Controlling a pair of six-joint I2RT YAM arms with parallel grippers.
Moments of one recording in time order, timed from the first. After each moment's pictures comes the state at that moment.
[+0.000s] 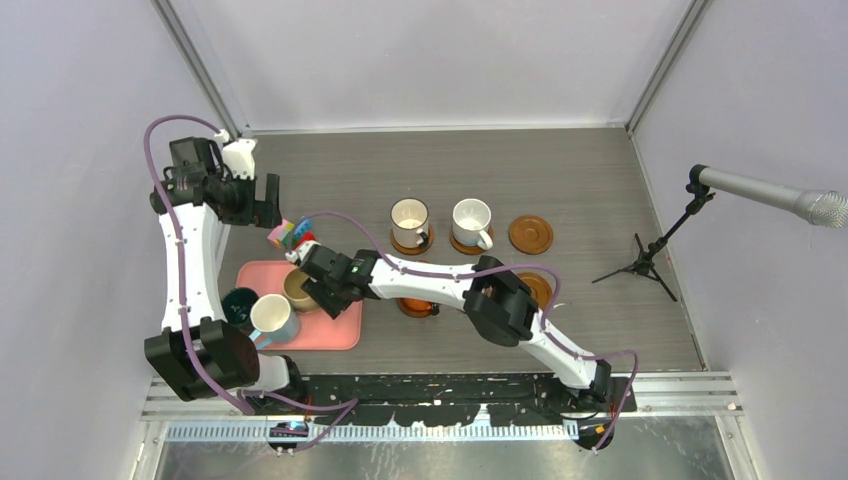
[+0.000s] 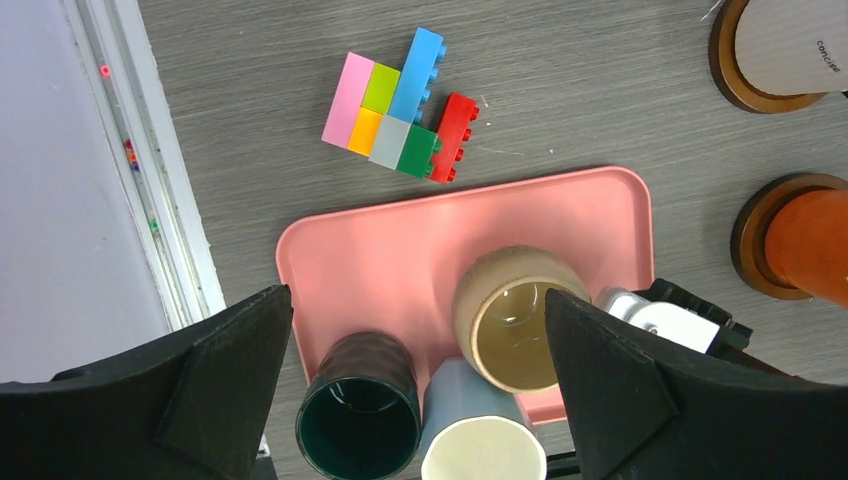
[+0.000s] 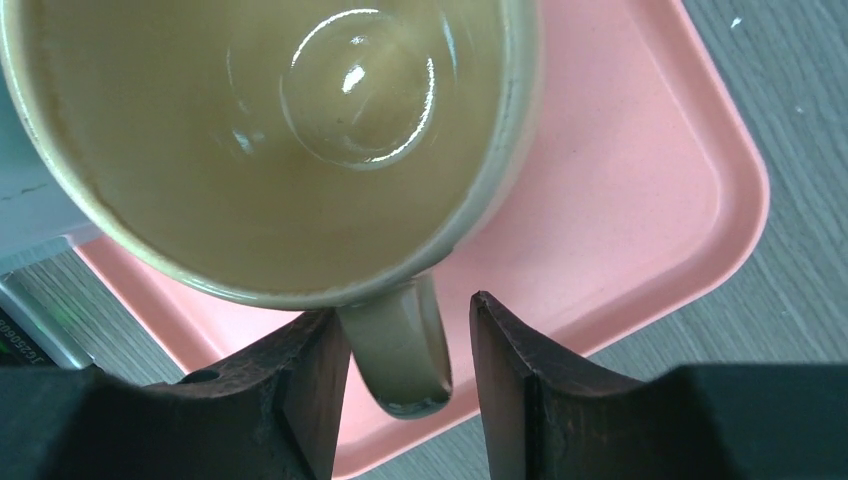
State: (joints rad) left arm 0.28 1.36 1.46 -1.04 0.29 0.35; right arm 1.22 2.36 2.02 -0.60 0.10 0.26
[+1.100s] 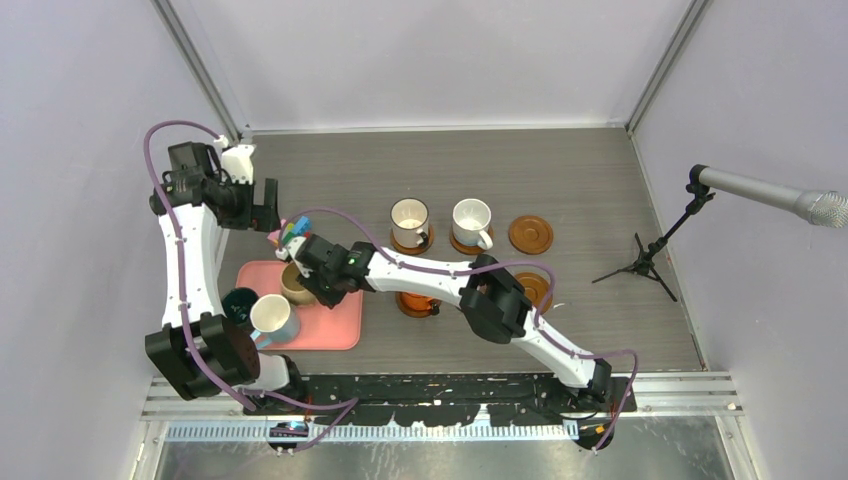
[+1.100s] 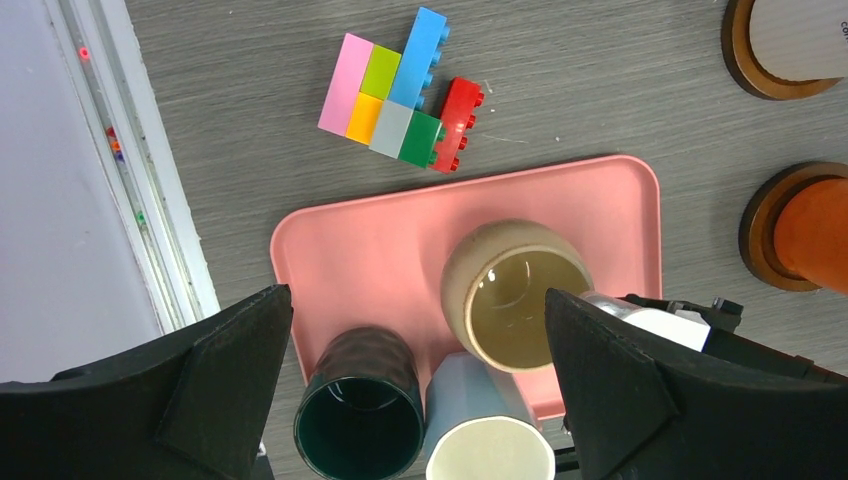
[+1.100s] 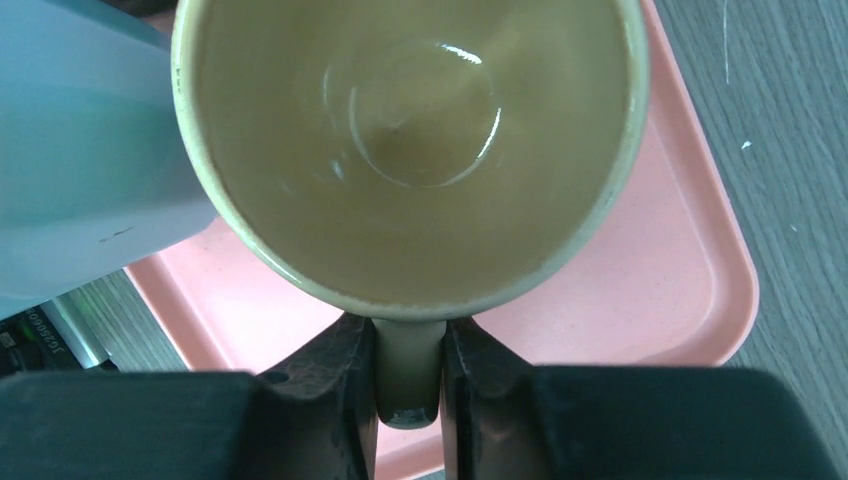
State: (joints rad) left arm 0.31 1.37 1.42 -1.04 0.31 0.37; right arm 1.19 2.42 2.14 -0.60 -0.02 0.13
